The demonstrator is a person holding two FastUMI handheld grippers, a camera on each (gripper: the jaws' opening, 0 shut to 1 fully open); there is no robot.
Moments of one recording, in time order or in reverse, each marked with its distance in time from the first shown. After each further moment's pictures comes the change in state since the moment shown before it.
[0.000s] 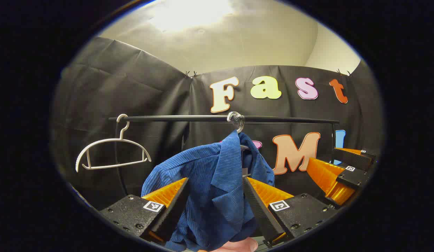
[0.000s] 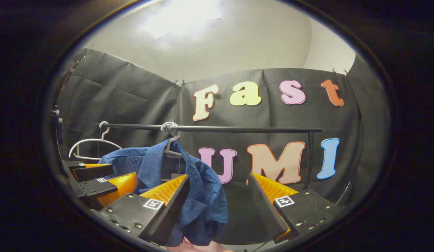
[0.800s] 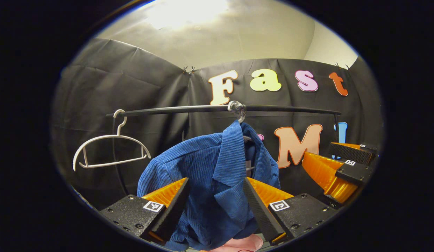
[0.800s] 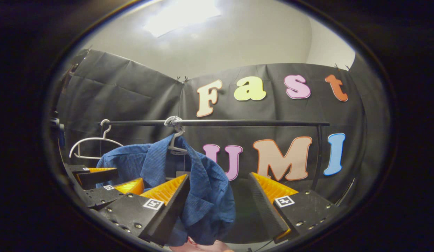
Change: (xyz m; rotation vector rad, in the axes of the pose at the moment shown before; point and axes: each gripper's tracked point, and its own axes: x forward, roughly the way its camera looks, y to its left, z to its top) left arm 0.012 0.006 -0.018 0.027 0.041 0.000; right arm 0.015 0.015 -0.014 0.020 0.027 0.027
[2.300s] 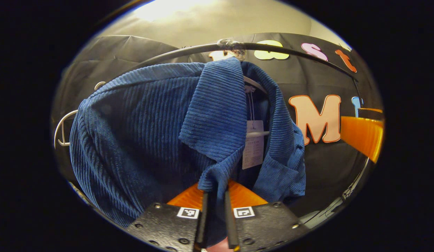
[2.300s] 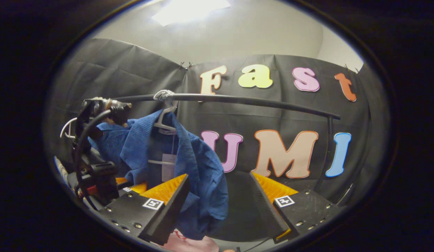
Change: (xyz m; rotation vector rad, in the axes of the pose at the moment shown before) left arm 0.077 0.000 -0.096 0.056 0.141 0.100; right arm 0.047 -0.010 -0.055 -0.075 0.104 0.050
